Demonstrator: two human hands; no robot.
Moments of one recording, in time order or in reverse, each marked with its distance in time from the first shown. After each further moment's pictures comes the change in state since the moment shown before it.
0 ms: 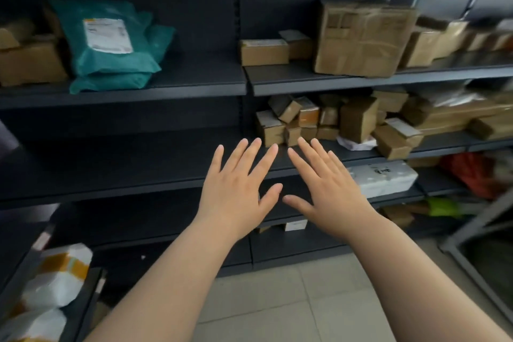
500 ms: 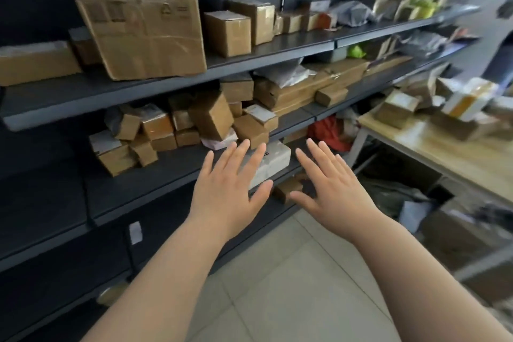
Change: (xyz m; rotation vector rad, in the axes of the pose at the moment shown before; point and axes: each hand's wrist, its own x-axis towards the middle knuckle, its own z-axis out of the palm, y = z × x) left_hand 0.144 0.260 0.059 -0.228 -0.039 0.383; right_hand -0.144 0.251 -0.043 -0.049 -0.030 0.541
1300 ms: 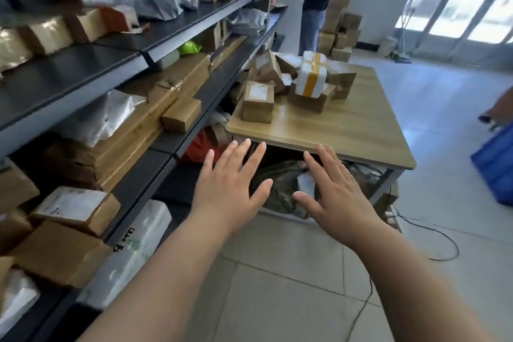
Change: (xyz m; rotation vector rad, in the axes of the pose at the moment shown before) left_hand 0.342 0.175 0.135 -0.199 -0.111 0.637; right_hand 0.076 0.265 -0.001 0.052 0.035 0.774
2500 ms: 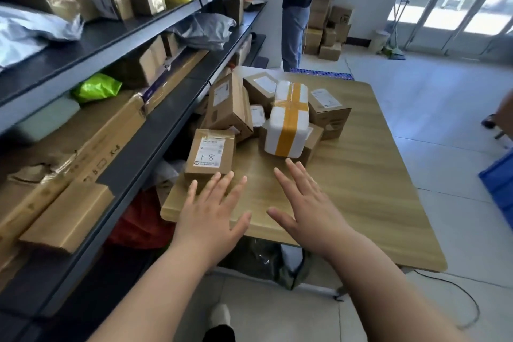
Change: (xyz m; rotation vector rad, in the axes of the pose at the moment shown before) left_hand 0.387 -0.013 0.122 0.030 -0.229 -0.023; right_hand 0.370 0.191 -0.012 0.029 -0.129 -0.029
